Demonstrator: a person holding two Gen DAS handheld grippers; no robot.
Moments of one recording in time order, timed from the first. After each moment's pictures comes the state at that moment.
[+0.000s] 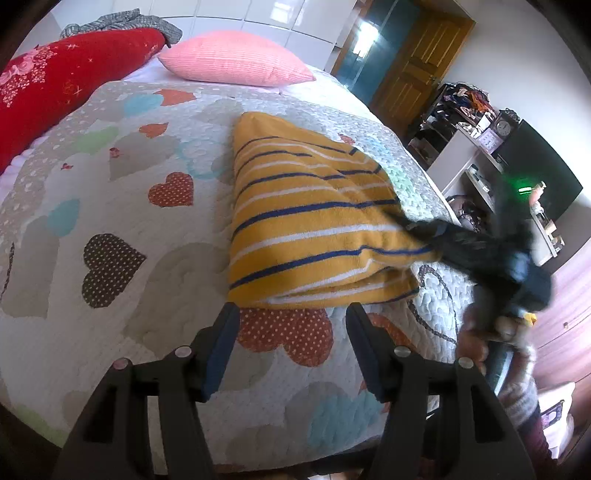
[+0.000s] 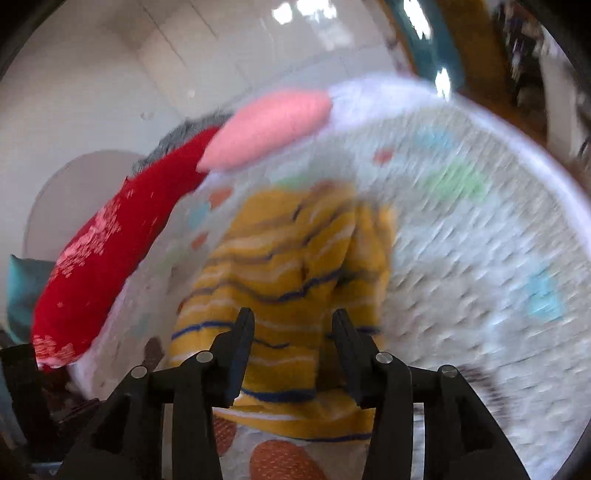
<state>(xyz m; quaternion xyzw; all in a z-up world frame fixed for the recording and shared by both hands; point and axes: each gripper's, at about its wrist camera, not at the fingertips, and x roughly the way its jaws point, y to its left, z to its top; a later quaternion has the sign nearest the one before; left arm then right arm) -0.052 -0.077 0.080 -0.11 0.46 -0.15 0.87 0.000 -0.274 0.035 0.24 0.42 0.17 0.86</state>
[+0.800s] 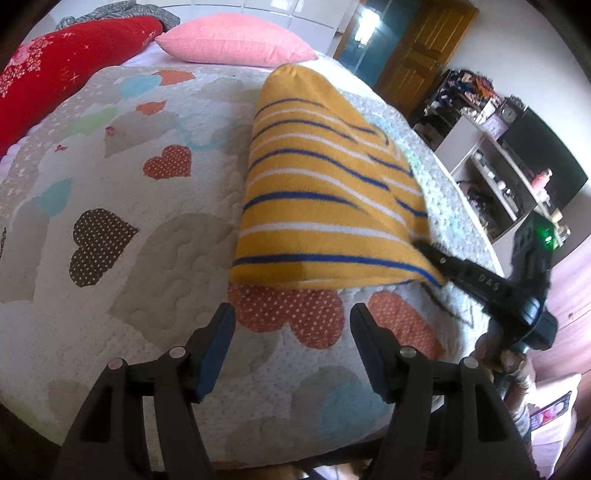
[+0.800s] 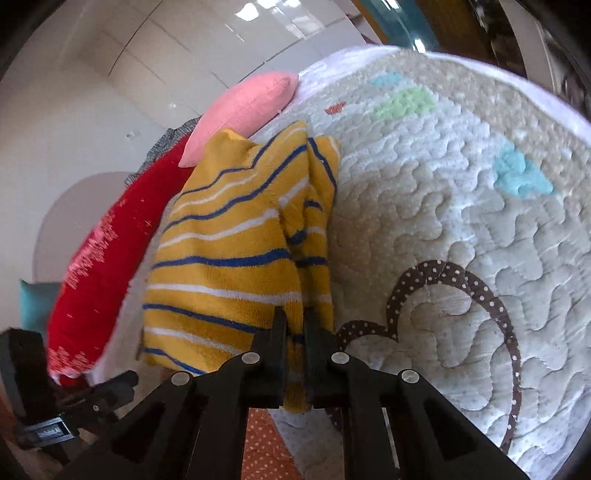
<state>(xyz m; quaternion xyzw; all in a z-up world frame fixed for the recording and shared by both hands) -0.053 -0.086 0.054 -0.09 0.49 -0.14 0.85 -0.059 -0.303 -0.003 0.27 0.39 0.12 0.87</state>
